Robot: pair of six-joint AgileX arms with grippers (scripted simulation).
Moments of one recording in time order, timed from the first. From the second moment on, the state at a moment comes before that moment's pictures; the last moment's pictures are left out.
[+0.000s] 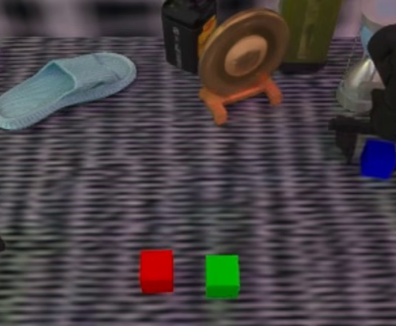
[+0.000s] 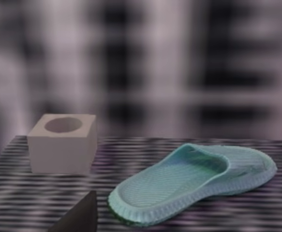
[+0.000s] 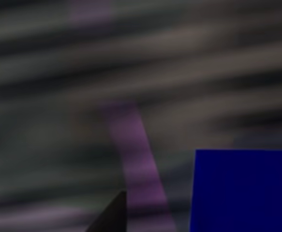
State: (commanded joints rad) left arm 0.02 0.00 0.00 0.00 0.00 0.00; right arm 0.11 2.38 1.68 -0.87 0.00 0.30
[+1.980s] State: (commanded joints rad) left arm 0.02 0.00 0.00 0.00 0.00 0.00; right arm 0.22 2.17 1.71 -1.08 0.01 0.38
